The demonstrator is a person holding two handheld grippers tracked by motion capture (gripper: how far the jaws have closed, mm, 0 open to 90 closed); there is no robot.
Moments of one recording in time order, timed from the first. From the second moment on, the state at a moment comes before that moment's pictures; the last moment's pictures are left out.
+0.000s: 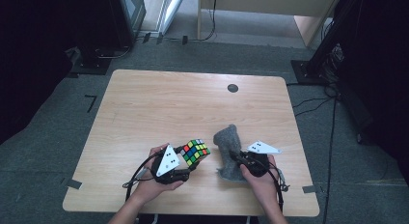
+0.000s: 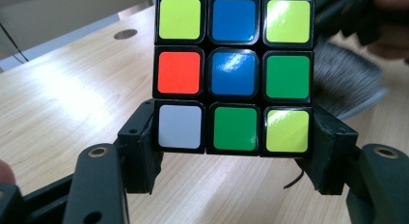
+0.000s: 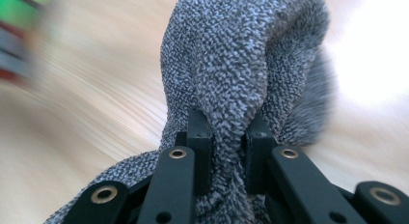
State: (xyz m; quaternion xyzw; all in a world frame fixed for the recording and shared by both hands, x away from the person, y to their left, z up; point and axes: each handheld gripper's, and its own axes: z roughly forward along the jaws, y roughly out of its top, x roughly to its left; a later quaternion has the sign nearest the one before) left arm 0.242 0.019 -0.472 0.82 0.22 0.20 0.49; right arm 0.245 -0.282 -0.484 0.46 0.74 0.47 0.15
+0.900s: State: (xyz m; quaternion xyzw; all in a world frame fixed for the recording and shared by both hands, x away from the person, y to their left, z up) left arm 0.223 -0.013 -0.474 0.86 0.17 0.23 0.41; right arm 0.201 -0.221 -0.432 0.39 0.74 0.48 0.26
